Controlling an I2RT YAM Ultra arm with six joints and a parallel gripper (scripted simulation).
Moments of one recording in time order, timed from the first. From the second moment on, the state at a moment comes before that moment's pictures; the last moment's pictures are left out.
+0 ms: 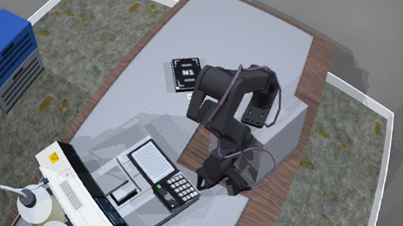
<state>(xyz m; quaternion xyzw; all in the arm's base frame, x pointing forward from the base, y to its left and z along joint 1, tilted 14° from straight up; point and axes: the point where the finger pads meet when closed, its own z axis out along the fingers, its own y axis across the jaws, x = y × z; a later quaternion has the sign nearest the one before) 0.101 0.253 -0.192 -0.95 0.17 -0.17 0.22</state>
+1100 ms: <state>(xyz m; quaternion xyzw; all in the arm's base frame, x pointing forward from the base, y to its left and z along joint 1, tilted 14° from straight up) 0.104 0.259 -0.200 -0.95 0.16 -0.17 0.22</state>
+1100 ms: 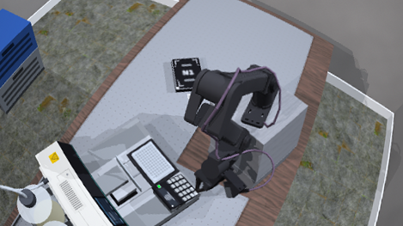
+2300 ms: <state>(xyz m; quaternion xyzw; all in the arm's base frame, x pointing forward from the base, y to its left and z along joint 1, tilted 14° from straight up) 0.105 0.260 -0.205 -0.95 0.16 -0.17 0.22</state>
